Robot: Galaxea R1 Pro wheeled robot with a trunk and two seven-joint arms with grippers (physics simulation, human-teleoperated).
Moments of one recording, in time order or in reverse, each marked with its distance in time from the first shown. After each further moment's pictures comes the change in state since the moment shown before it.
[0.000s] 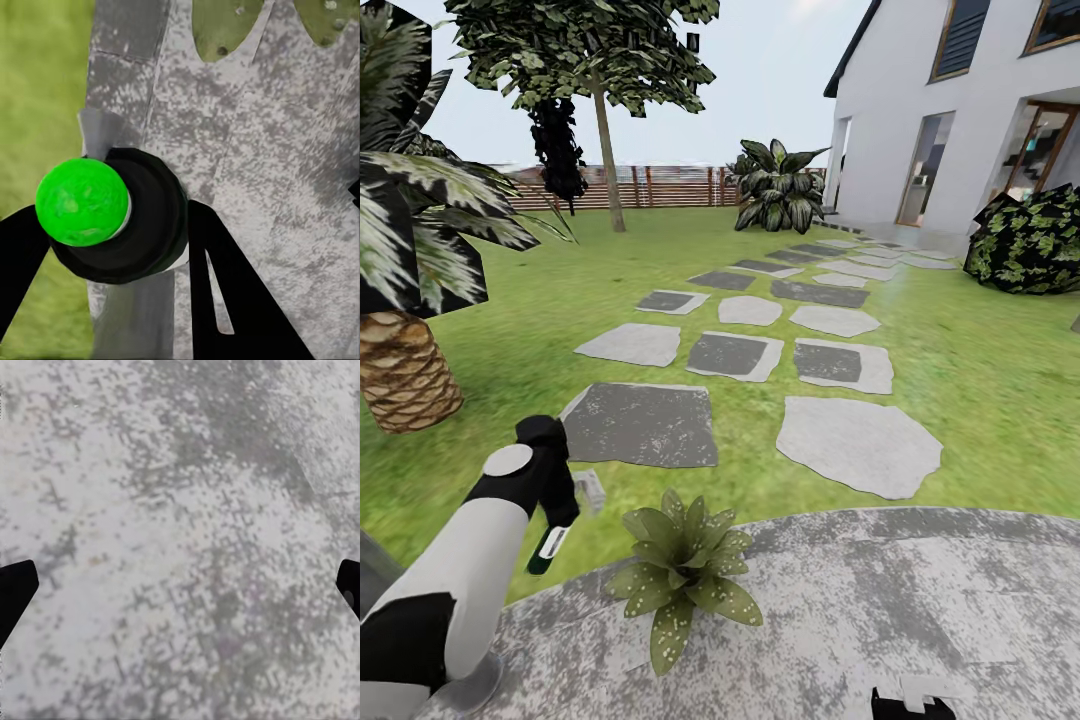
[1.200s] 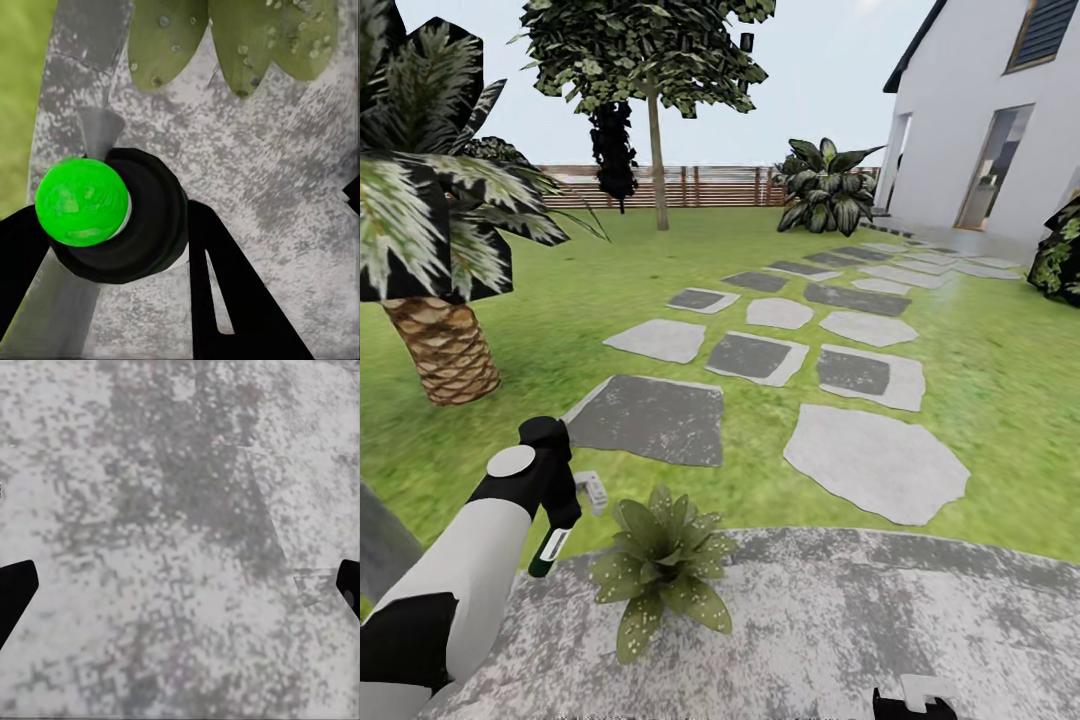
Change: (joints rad) left arm 0.001 -0.006 -0.004 0.009 -0.004 0.020 0.000; right arm 0.000 -0.004 0.000 0.000 0.002 0.000 0.000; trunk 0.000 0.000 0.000
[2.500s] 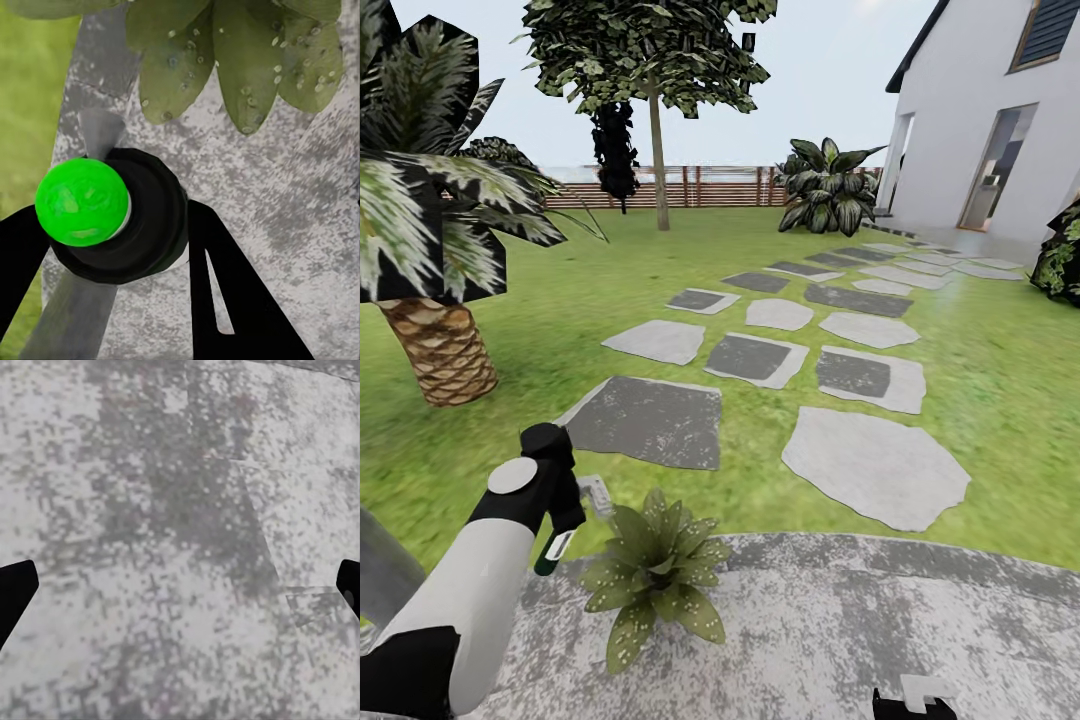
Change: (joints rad) left arm 0.077 -0.029 0.006 -0.142 -0.016 -0.013 0.000; right arm 0.000 0.000 0.001 0.001 0.000 0.002 0.002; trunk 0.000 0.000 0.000
